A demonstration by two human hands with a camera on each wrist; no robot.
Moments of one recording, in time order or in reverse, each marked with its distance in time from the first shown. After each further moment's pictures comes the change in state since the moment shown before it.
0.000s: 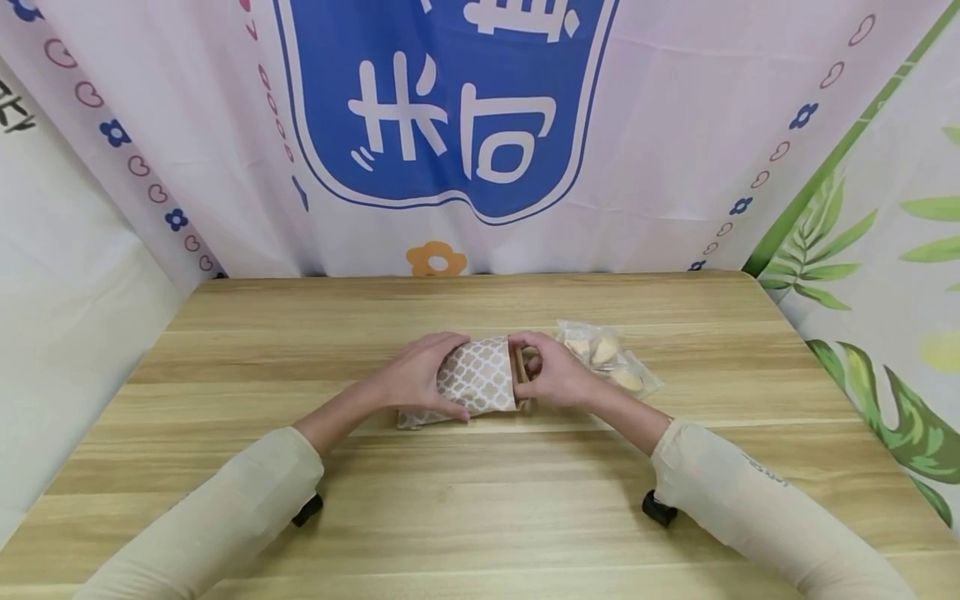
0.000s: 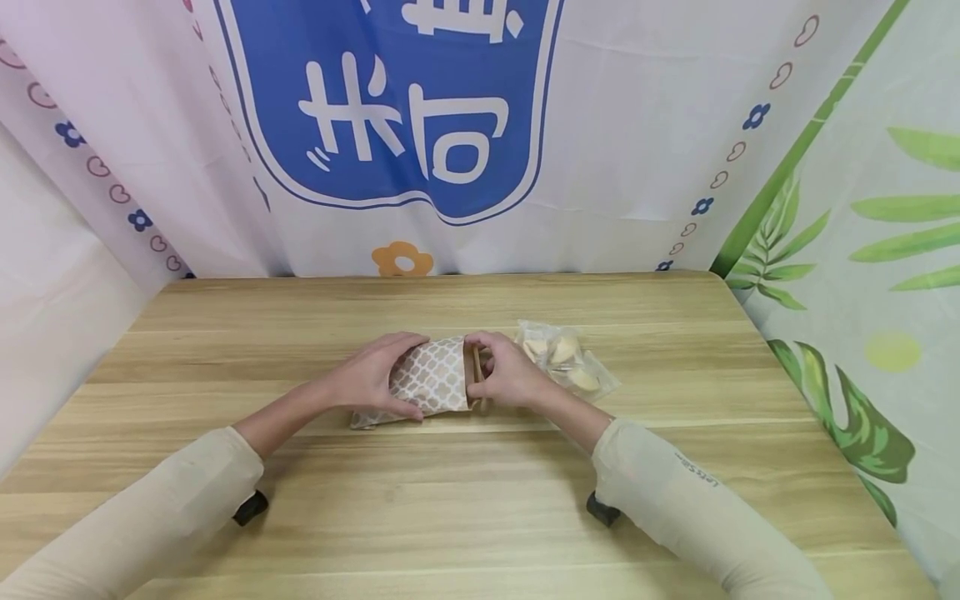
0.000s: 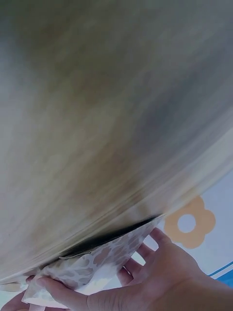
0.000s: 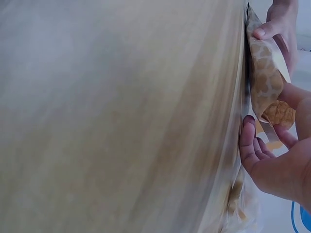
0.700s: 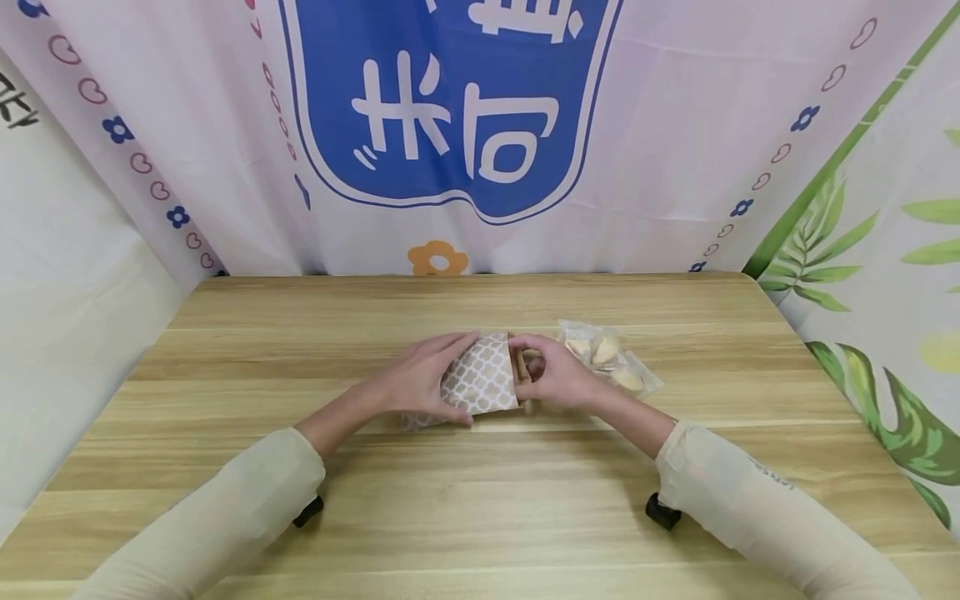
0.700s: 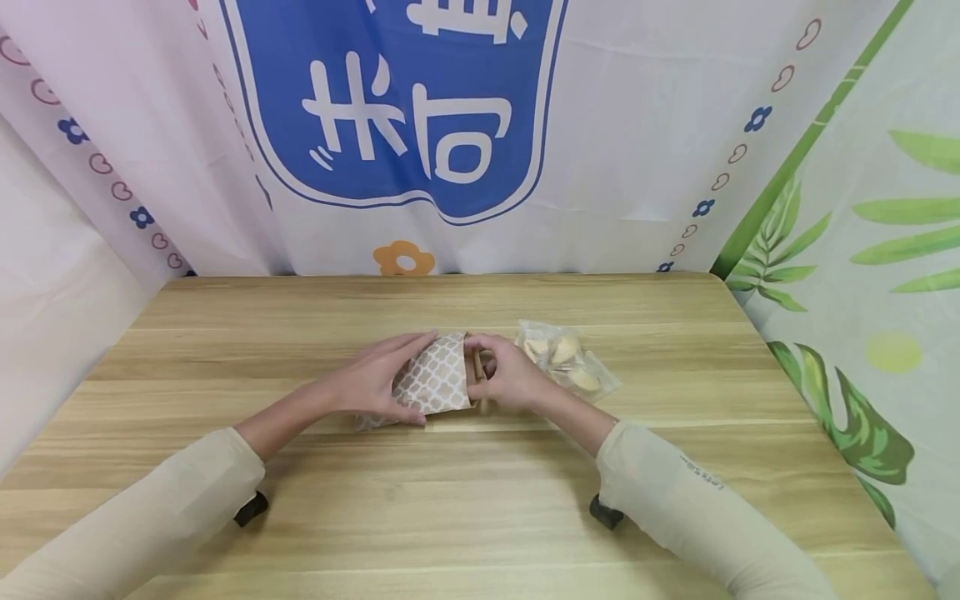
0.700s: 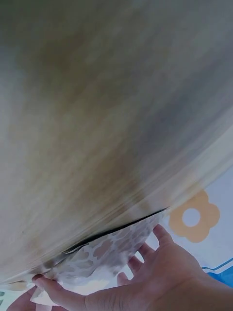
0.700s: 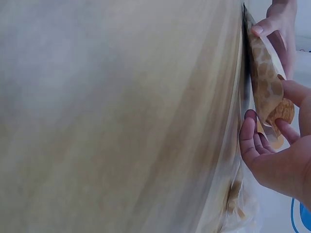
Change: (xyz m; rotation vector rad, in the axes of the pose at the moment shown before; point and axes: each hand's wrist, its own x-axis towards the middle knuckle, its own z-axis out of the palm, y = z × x) left_hand -0.002 0.005 0.001 0.080 -0.051 0.026; right_hand -0.004 -0.001 0.001 0.113 -0.035 -0.025
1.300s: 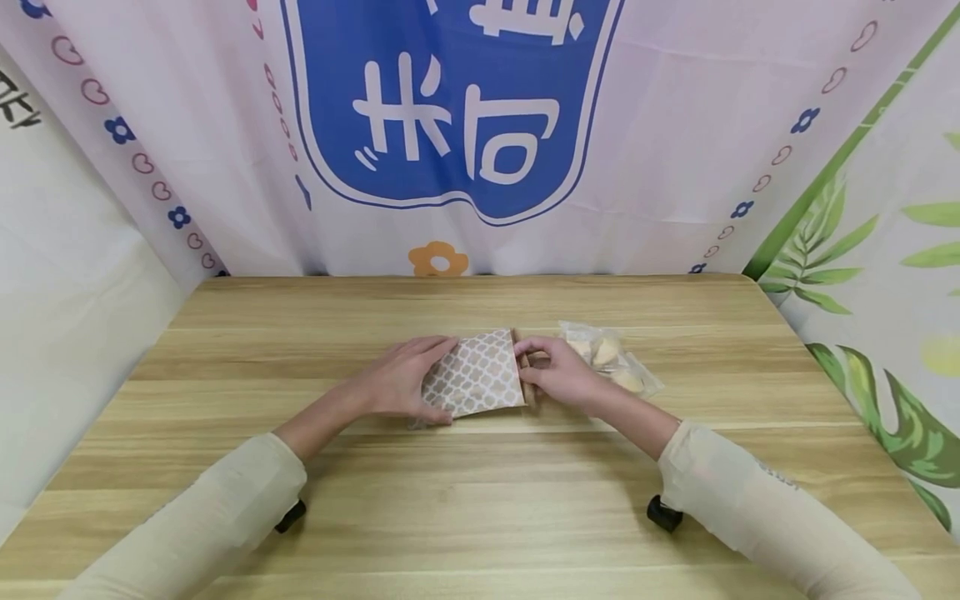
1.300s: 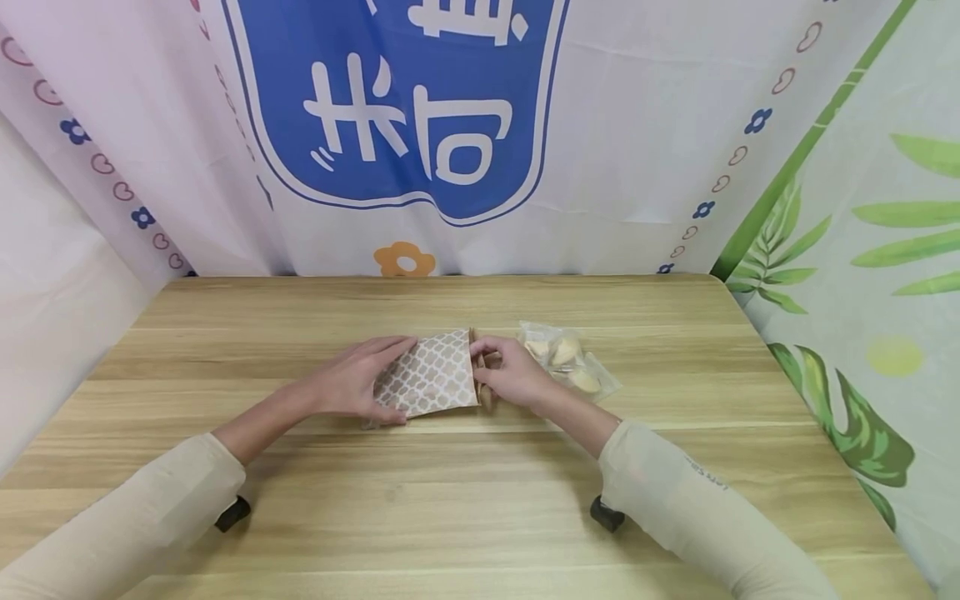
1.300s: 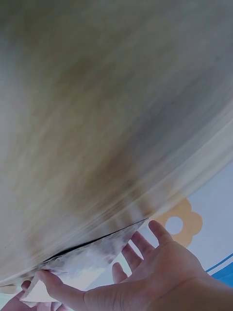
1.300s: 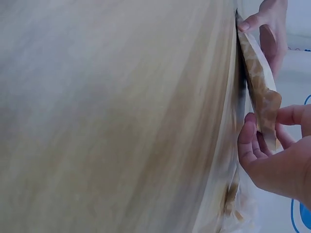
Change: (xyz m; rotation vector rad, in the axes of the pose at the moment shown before) left_hand -0.017 -0.011 -0.008 0.058 -0.031 -0.058; right_hand -0.001 -0.001 -0.001 0.099 0.081 0.127
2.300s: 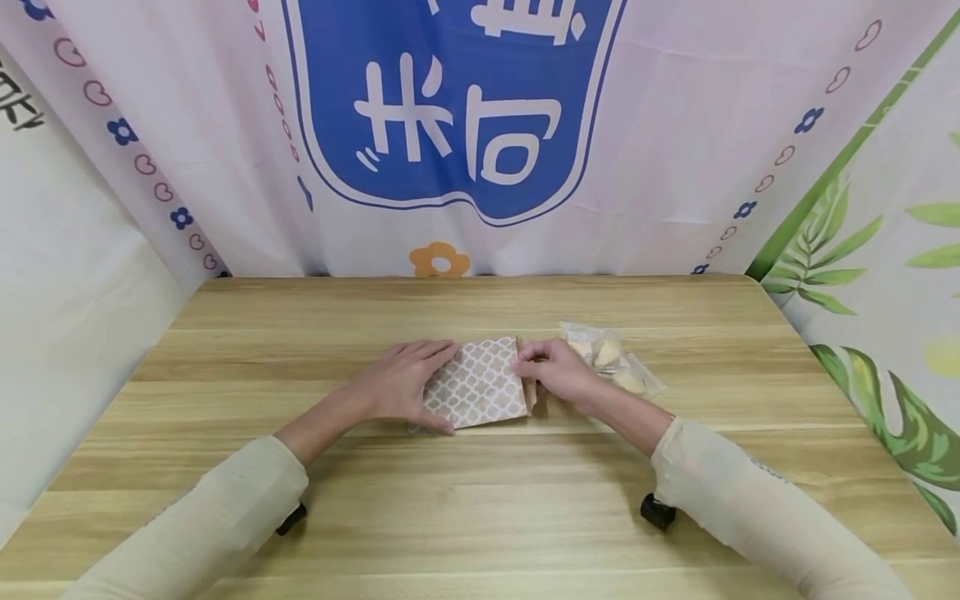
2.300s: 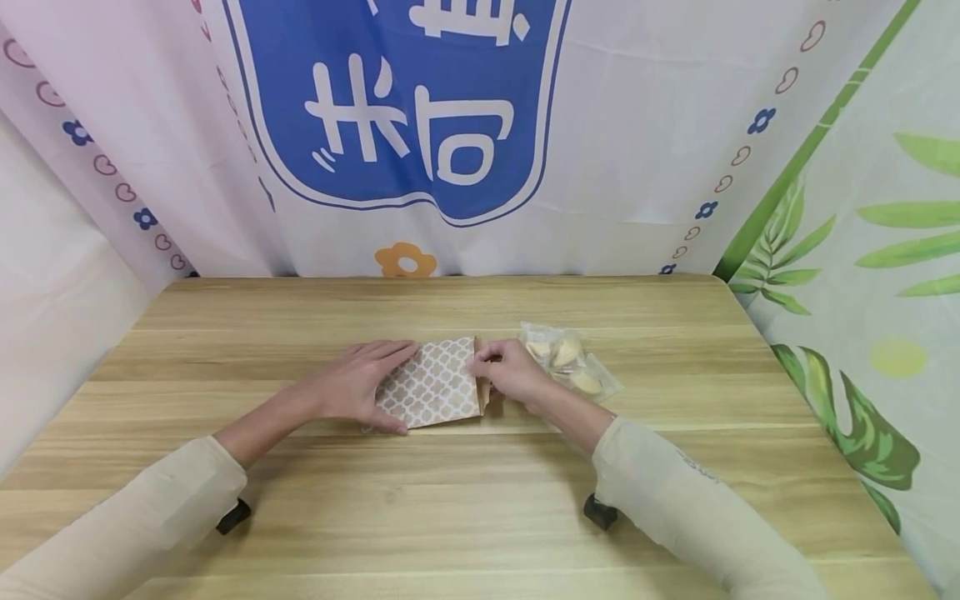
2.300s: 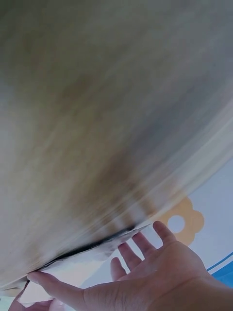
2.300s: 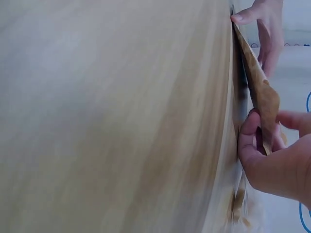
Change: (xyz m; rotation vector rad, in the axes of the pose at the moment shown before) left_hand -0.003 0.001 0.000 0.089 -0.058 -0.022; right_hand 0.007 0.000 0.005 0.097 0.052 0.129
